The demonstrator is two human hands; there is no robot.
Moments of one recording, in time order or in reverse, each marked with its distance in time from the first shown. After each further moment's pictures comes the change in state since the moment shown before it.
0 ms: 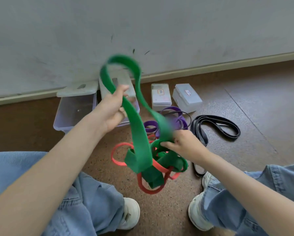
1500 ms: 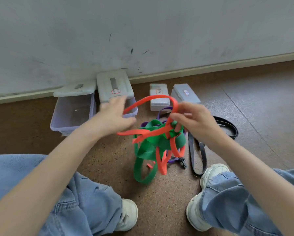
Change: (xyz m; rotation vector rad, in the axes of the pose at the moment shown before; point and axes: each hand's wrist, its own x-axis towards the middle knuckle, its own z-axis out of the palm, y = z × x) left_hand -0.026 0.004 -0.011 1.423 -0.164 0.235; right_hand 0.000 -0.027 -0.056 0.514 0.213 -0.072
